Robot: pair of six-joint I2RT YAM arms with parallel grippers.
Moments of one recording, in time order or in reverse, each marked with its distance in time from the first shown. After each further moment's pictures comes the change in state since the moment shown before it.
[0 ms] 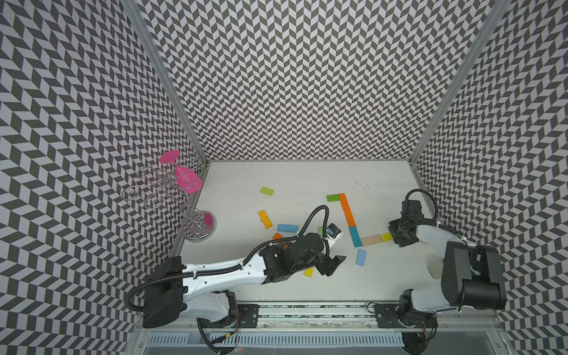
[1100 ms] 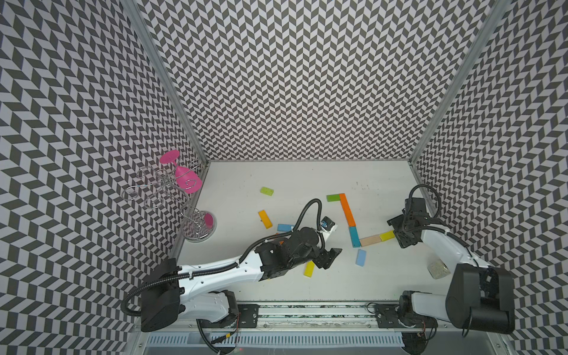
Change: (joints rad) left arm 0.088 -0.042 -0.005 -0.004 0.011 -0.023; right arm 0.020 -0.199 0.063 -0.185 0.014 -0.107
